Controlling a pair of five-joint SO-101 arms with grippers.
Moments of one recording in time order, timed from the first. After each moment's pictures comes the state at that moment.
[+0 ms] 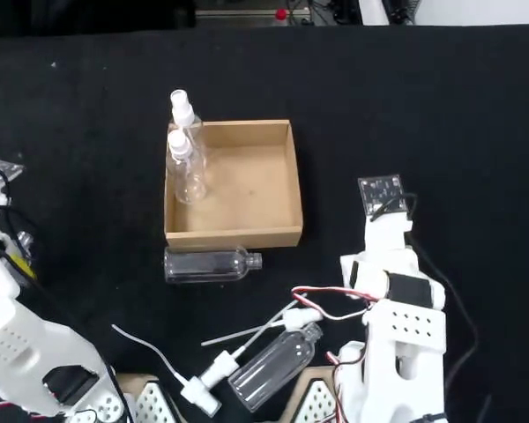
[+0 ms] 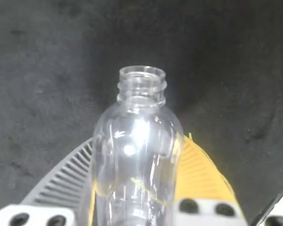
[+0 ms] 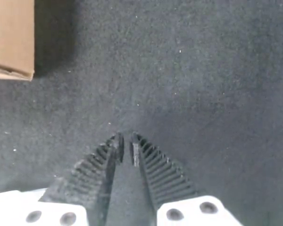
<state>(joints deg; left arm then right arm) -52.3 12.5 7.4 77.7 -64.4 11.7 -58.9 74.0 57.0 19.1</state>
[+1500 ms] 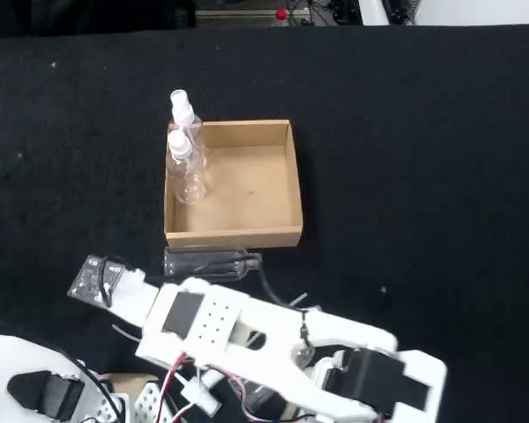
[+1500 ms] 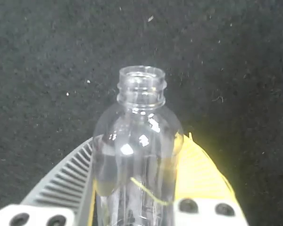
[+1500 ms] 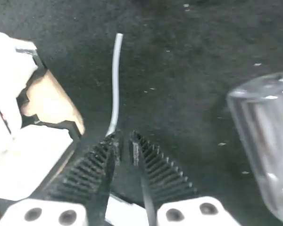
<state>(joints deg) -77.5 36.4 -32.9 73.3 -19.1 -69.8 -7.9 38.7 53.7 -2.0</state>
